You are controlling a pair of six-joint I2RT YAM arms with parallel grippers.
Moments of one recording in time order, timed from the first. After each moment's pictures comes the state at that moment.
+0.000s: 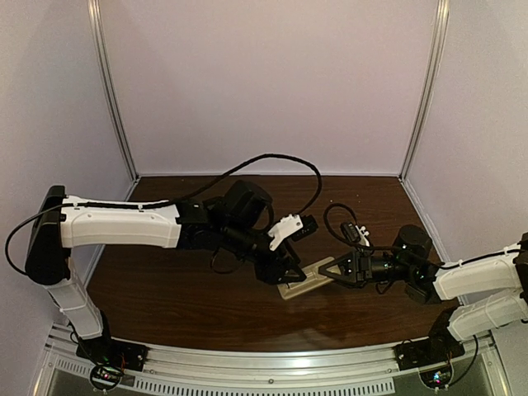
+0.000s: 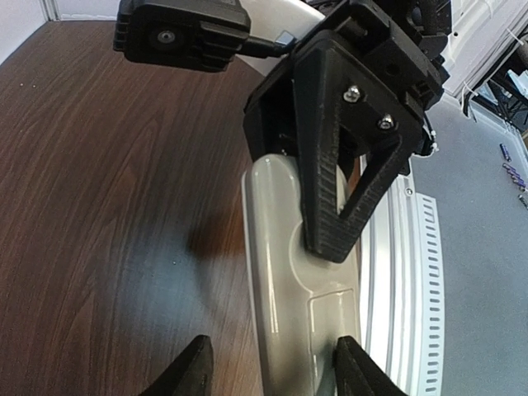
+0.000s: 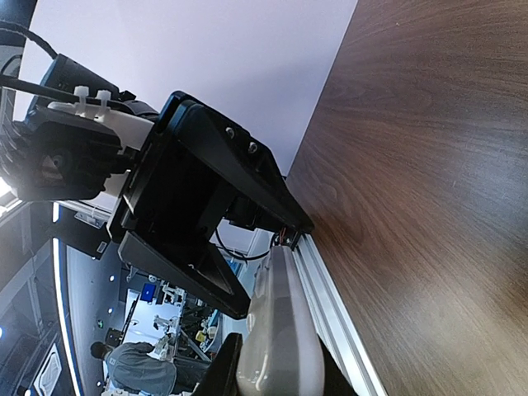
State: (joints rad) left arm -1.10 1.72 1.31 -0.29 0.38 0.06; right arm 0.69 1.20 0.26 0.86 -0.81 1.14
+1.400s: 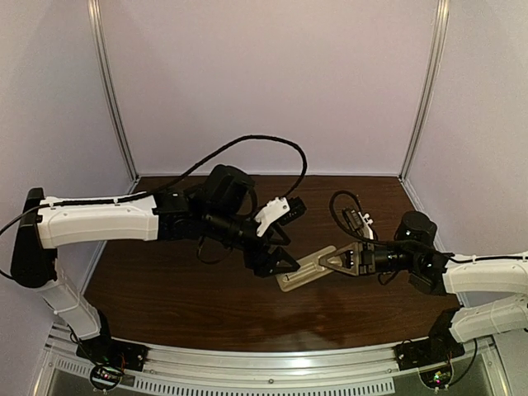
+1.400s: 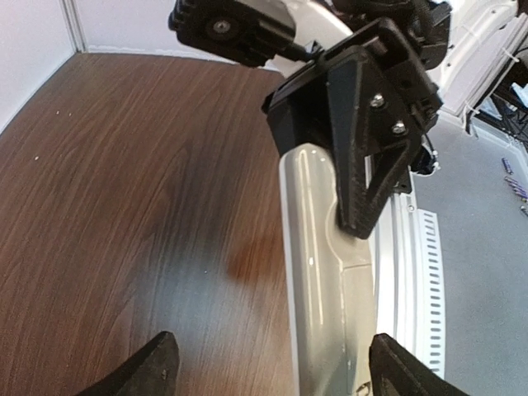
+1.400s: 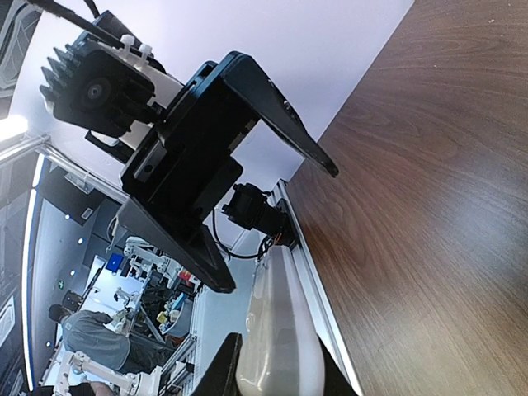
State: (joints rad) left arm -1.07 1.62 1.29 -0.31 0.36 0.08; right arm 0.70 1.08 0.37 0.62 -0.82 0.92
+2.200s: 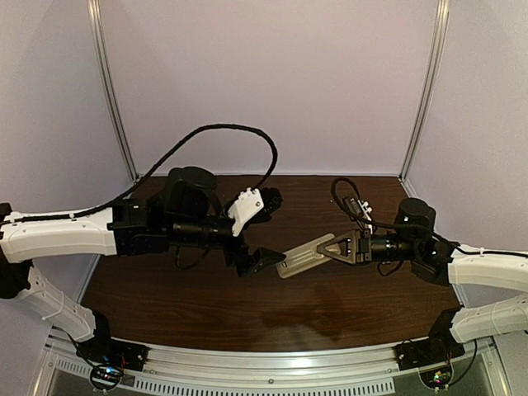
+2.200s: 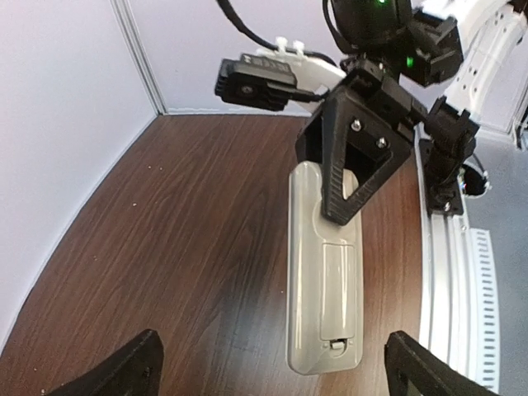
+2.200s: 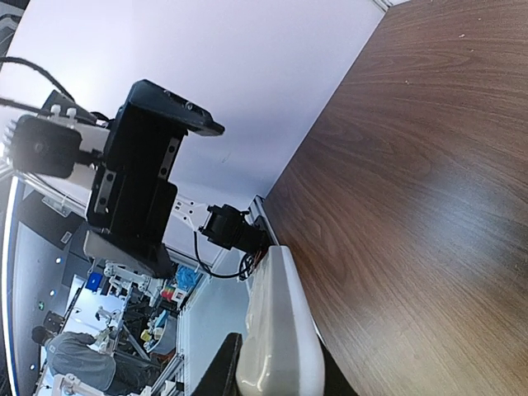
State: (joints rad) left arm -1.11 1.35 1.11 -0.18 0.13 0.17; right arm 0.70 1.05 0.50 0.40 -0.75 0.85
